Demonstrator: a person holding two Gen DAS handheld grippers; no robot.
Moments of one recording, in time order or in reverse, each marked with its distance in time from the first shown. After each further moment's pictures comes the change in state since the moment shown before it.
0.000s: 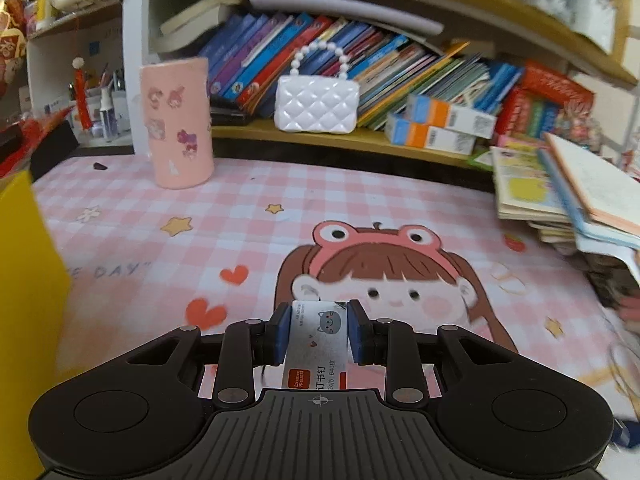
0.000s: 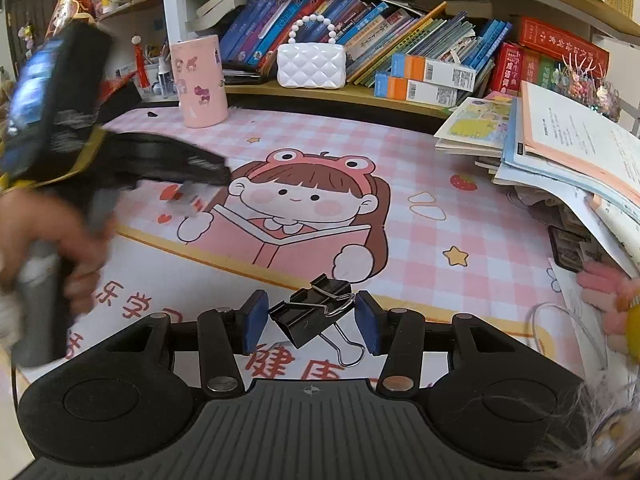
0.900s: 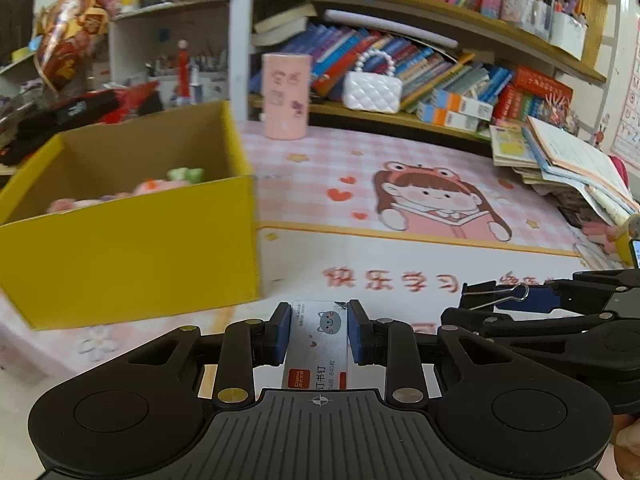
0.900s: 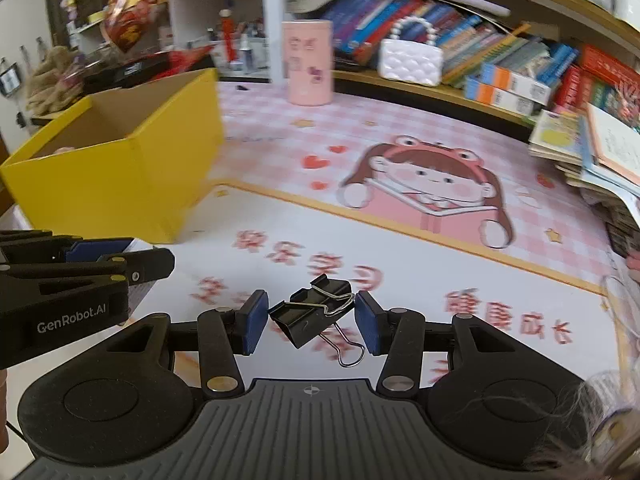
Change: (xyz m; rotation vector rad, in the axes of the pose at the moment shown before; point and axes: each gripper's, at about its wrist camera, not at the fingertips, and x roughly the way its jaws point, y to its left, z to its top) left arm -0.175 0.102 -0.102 -0.018 0.020 0.031; right arm -0.039 0.156 -0.025 -0.085 0.042 0.079
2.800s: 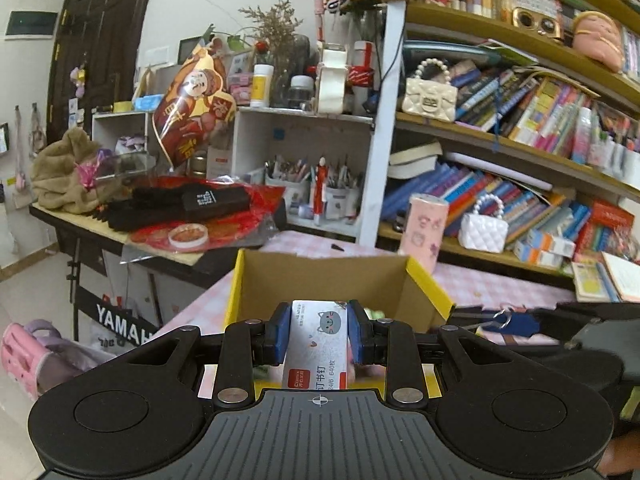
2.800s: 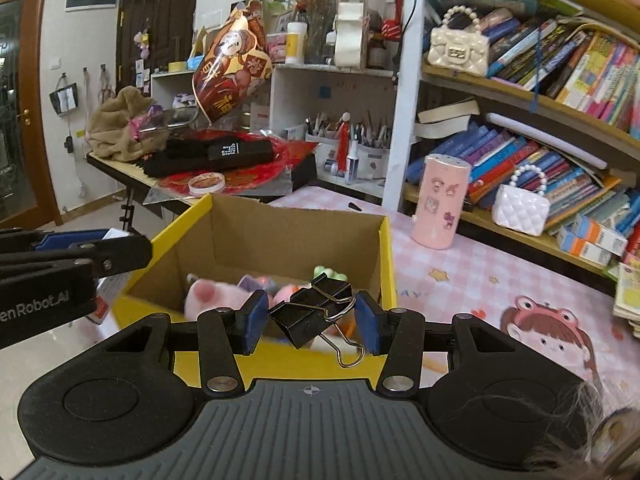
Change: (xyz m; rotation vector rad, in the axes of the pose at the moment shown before) left arm -0.069 0.162 0.059 -0.121 -0.313 0.150; right arm 0.024 0.171 0.109 -0.160 -0.239 0.060
